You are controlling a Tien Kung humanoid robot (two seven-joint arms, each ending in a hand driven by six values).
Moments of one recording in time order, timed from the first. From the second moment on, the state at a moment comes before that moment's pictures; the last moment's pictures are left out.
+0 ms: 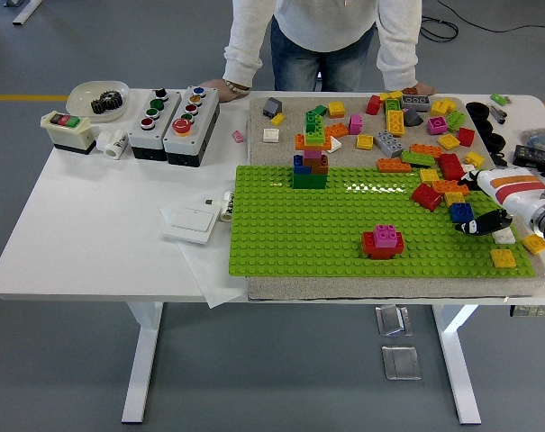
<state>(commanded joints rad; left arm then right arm) -0.11 0.02 -1.03 -0.18 1.16 0.02 0.28 0.70 -0.50 0.72 0.91 -2.02 -0.06 -0.06</state>
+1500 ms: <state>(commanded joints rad) -0.11 0.02 -1.00 -0.18 1.14 0.02 0.28 0.75 -0.43 0.64 0.69 -2.00 -0.15 0.02</state>
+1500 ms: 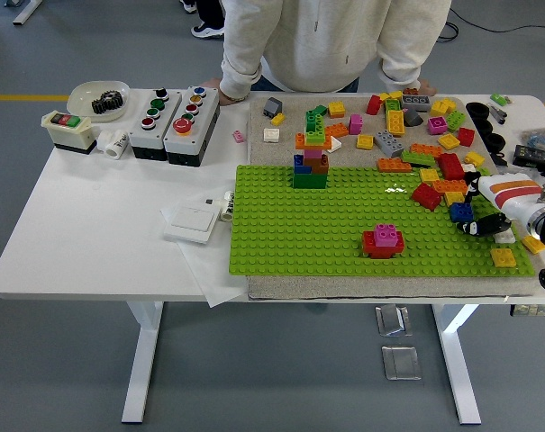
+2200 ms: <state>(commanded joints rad) -0.12 0.02 -0.99 -0.18 1.13 0.02 0.28 0.76 -0.42 0.63 0.67 -2.02 -0.18 0.03</state>
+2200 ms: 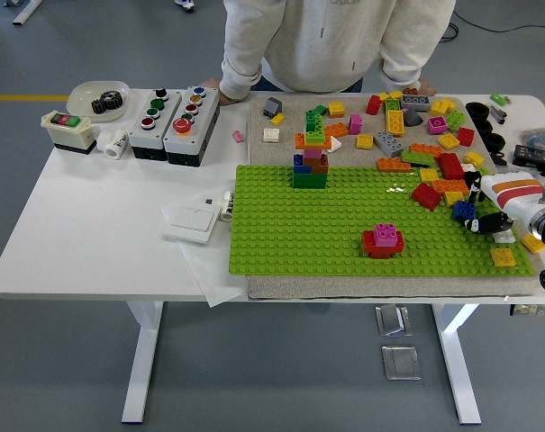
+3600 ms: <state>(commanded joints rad) -0.12 0.02 -1.03 -0.18 1.17 0.02 0.28 0.74 -0.64 0.58 1.28 -2.09 -0.08 0.07</state>
